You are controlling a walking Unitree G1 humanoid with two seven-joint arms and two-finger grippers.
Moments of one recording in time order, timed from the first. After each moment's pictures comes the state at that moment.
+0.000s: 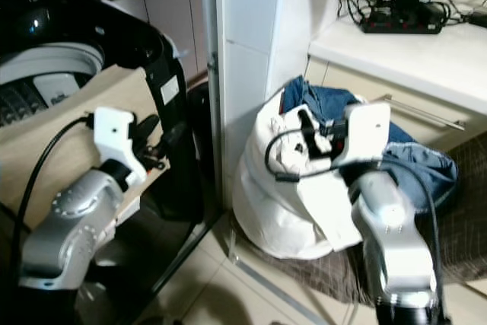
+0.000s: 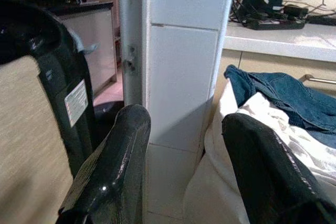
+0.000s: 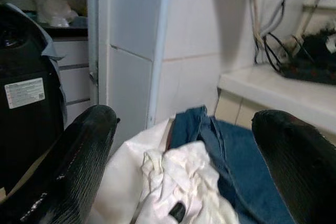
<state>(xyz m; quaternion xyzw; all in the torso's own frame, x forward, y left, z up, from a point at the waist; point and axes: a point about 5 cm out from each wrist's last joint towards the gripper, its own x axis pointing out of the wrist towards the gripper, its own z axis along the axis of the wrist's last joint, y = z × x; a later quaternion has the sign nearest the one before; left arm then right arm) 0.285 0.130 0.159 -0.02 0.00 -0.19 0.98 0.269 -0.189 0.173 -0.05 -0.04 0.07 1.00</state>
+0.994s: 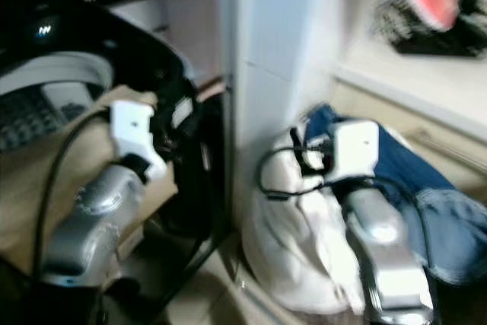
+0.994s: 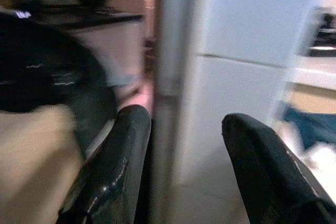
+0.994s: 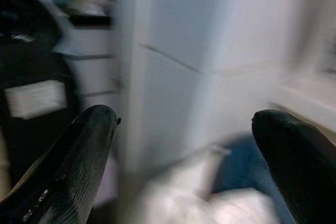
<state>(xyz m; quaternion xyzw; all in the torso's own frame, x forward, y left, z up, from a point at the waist) 0.288 0.121 0.165 -0.02 -0.01 -0.16 0.99 0.259 -0.166 0.165 -0.05 -0.02 0.11 0.99</state>
